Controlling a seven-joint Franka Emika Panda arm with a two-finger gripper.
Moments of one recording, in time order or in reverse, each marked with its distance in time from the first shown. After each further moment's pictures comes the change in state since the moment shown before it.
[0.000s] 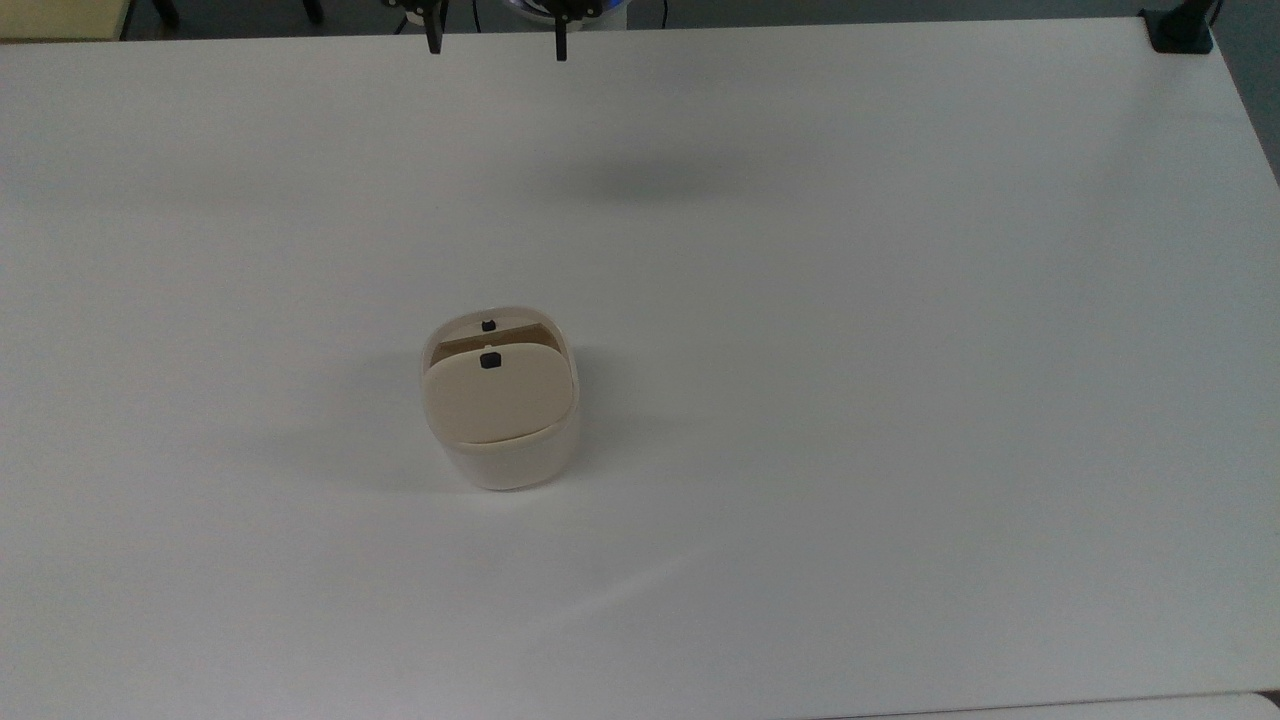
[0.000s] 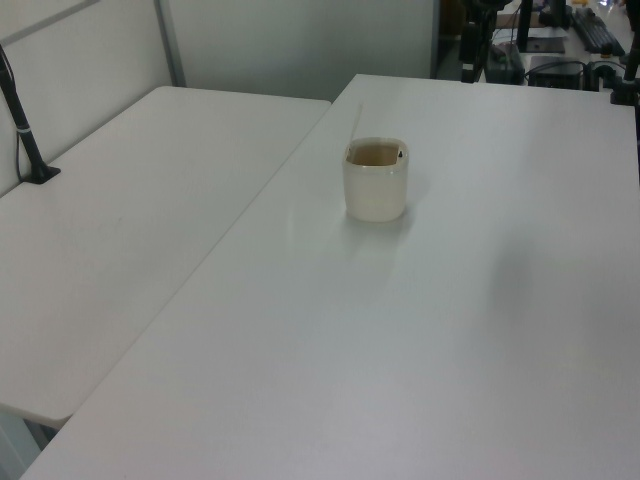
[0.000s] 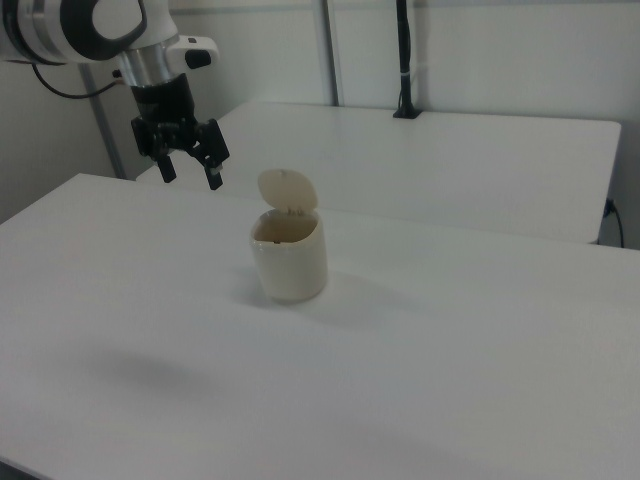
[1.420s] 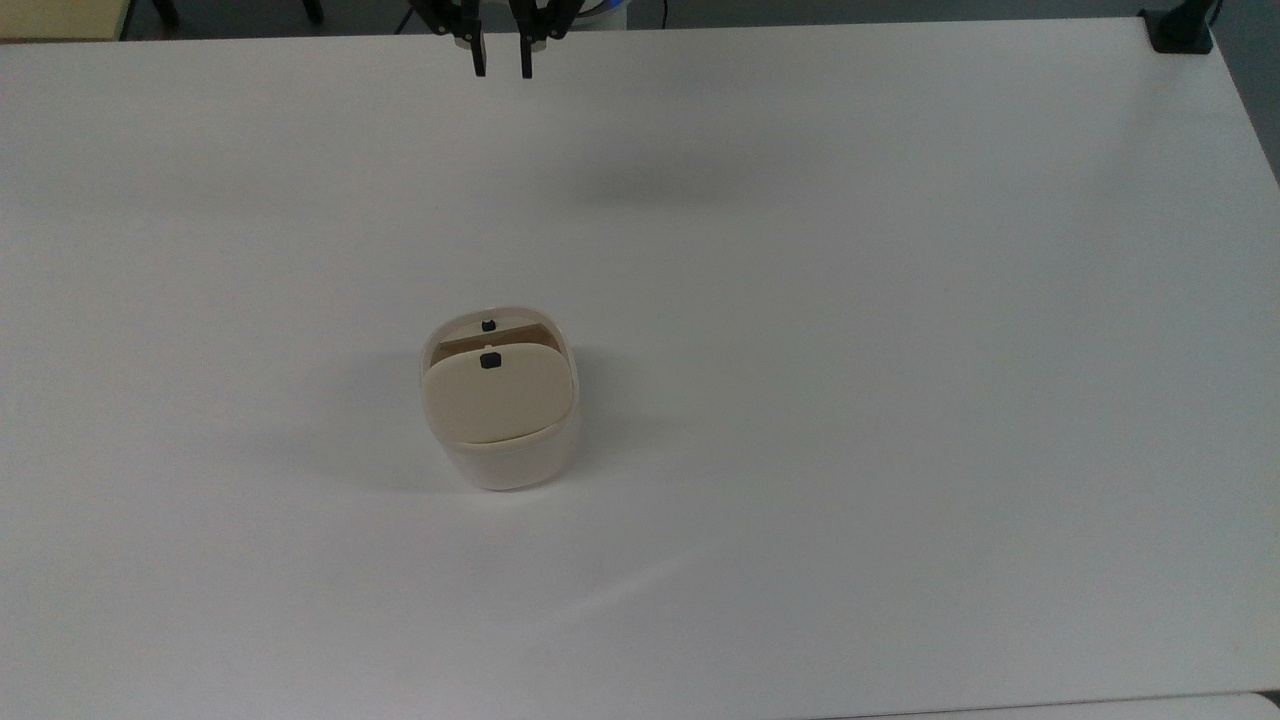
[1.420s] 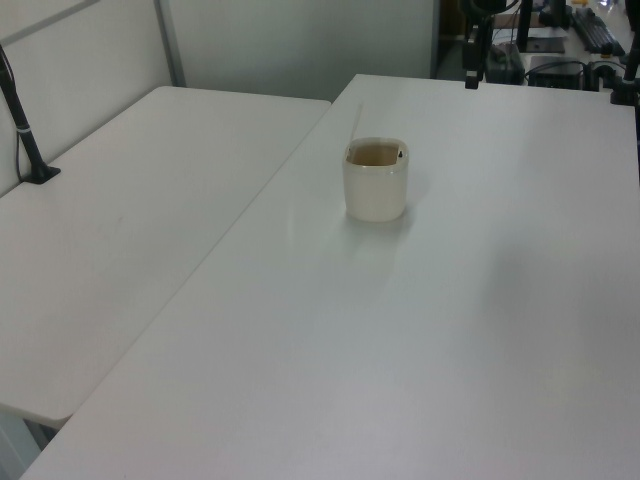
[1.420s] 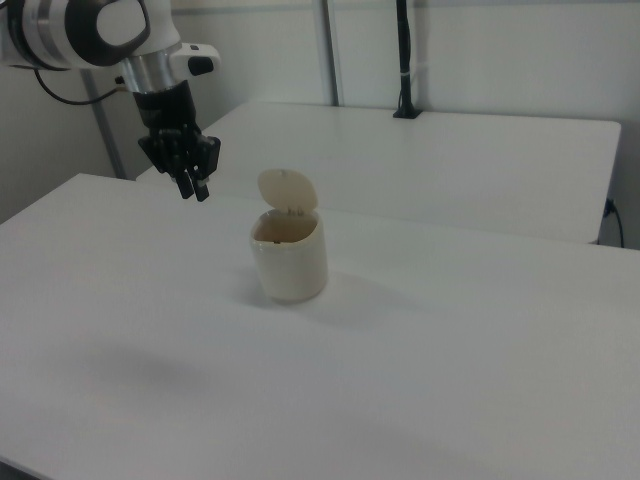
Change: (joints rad) arm 0.000 0.007 0.002 -0.011 0.000 0.000 -0.025
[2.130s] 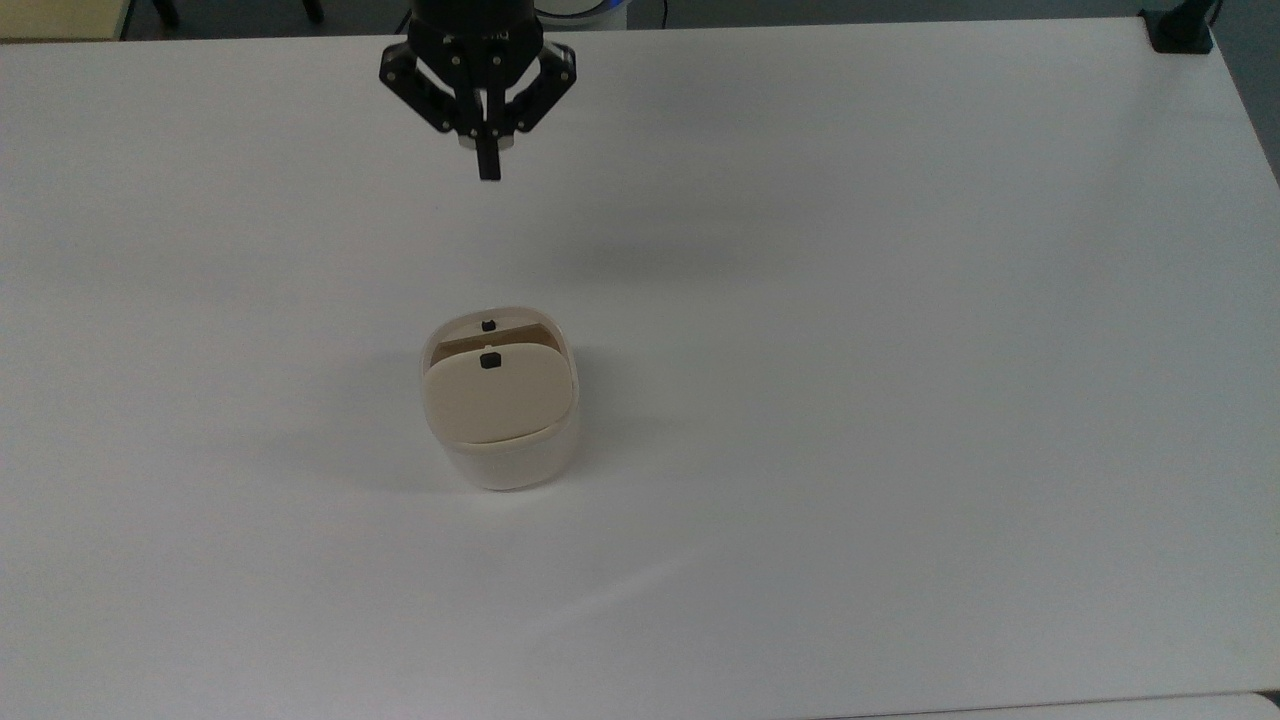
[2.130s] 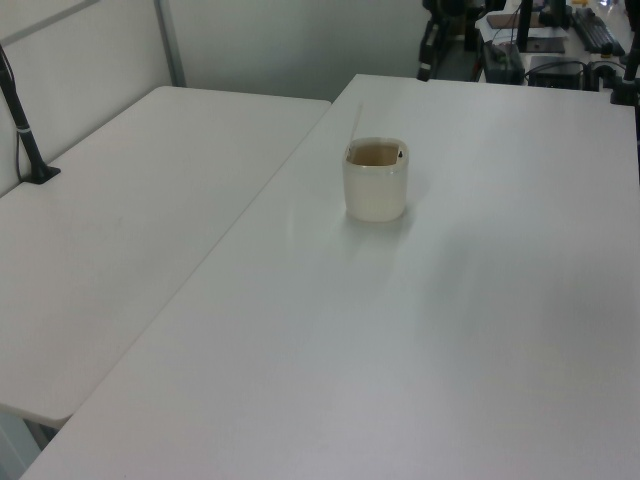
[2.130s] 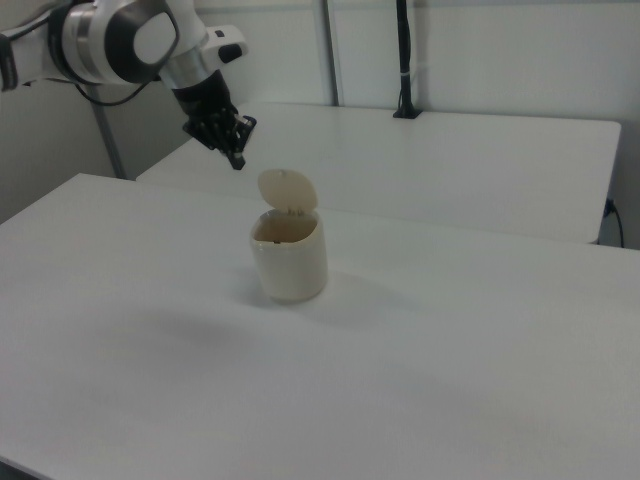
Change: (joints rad) arm -0.004 0.111 -0.008 0.055 0.000 0.322 -0.052
